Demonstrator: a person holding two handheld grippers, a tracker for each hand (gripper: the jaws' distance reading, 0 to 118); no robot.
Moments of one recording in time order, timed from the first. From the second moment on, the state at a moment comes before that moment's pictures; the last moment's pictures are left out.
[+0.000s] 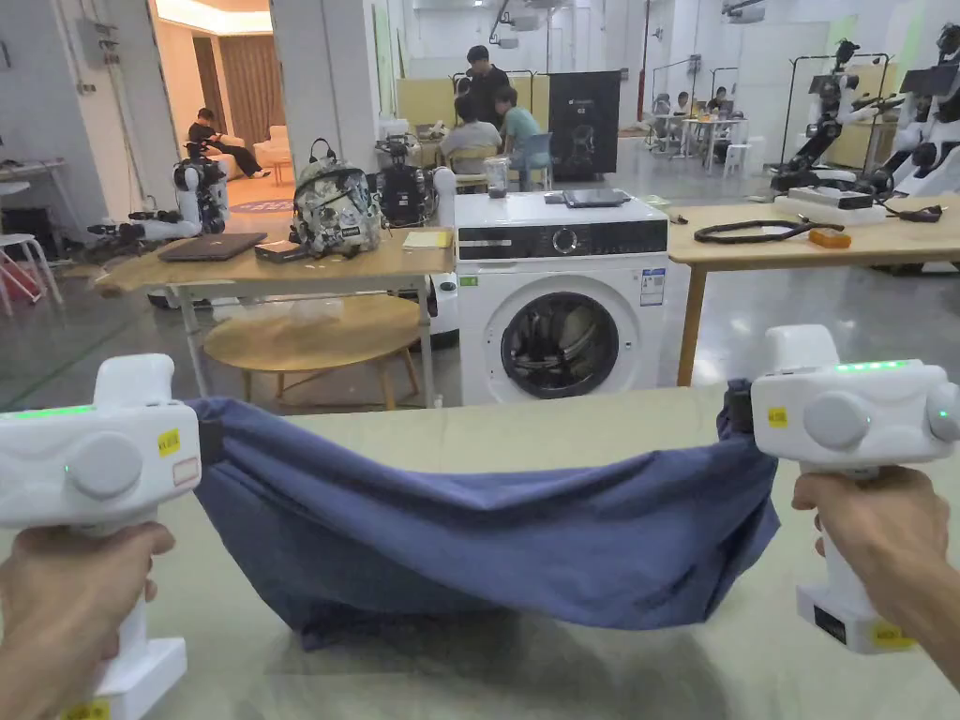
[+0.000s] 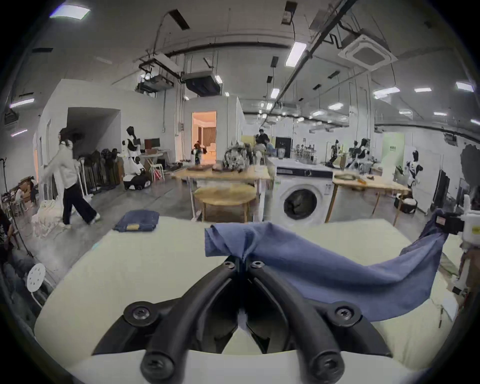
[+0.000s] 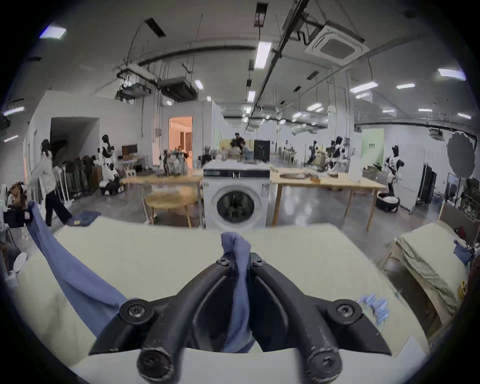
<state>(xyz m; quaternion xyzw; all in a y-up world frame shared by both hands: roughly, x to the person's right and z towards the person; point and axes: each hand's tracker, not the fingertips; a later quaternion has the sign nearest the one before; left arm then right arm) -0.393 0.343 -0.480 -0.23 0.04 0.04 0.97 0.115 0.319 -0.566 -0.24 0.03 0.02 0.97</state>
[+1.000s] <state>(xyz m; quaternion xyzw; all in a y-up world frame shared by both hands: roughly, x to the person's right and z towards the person) -0.384 0.149 -0.189 -0.36 0.04 0.05 0.93 0.141 0.133 -0.257 -0.32 0.06 0.01 0.95</state>
